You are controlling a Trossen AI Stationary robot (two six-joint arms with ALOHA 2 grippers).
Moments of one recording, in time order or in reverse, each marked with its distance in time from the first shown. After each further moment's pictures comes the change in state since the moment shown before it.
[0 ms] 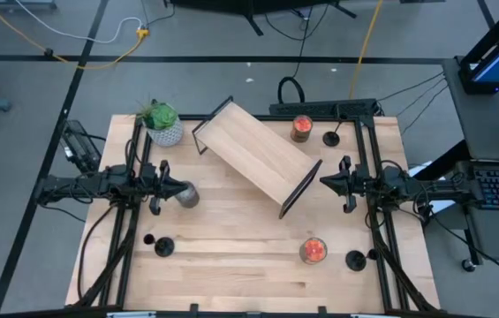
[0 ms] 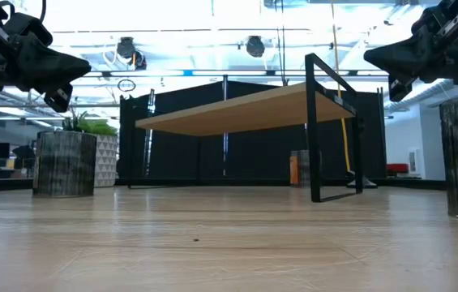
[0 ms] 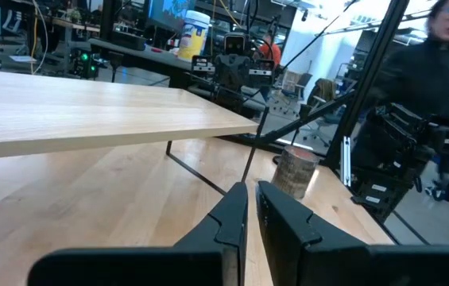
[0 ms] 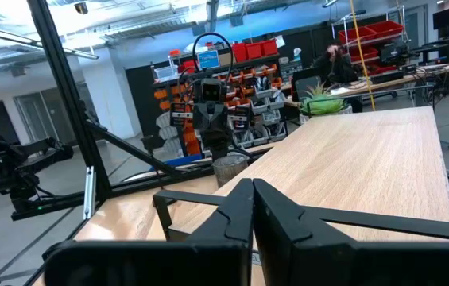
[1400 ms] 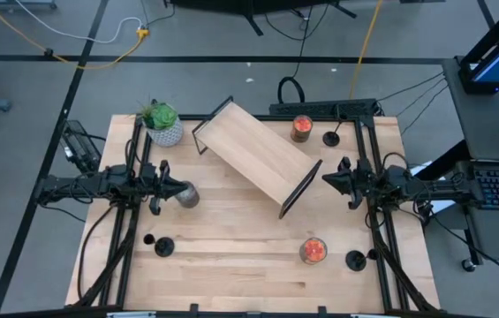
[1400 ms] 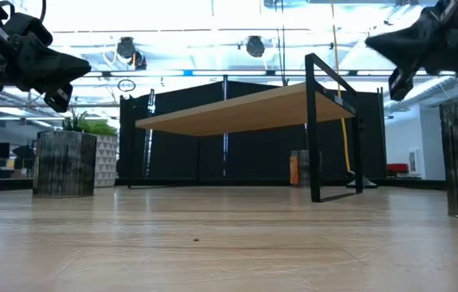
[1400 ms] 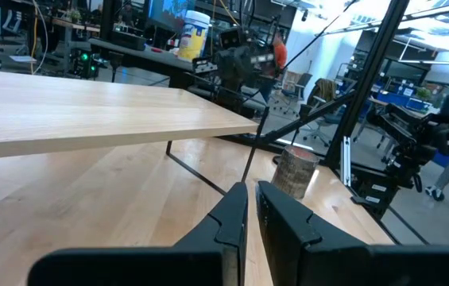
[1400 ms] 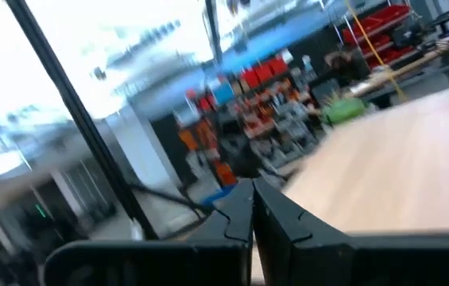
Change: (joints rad) left arm 0.000 0.000 0.000 0.000 0.000 0.000; right arm 0.000 0.000 0.000 0.126 0.009 0.276
